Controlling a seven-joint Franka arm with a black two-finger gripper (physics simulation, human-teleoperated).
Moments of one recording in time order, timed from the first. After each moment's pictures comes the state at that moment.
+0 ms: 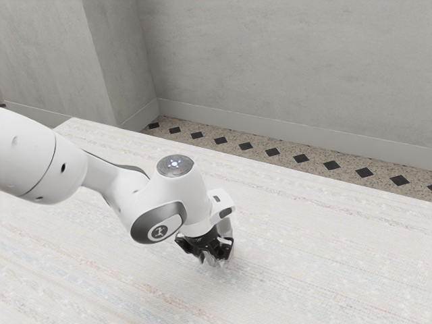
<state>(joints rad) -0.36 0.19 -0.01 -2.34 0.12 2.68 -0.67</state>
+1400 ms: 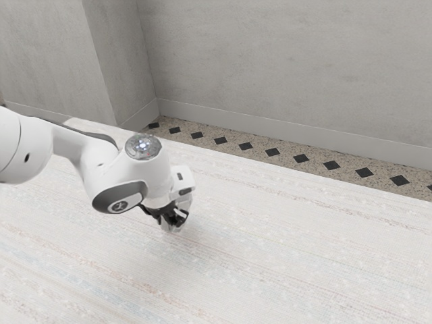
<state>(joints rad) -0.28 0.11 0.14 -2.36 0.51 2.64 -0.63</state>
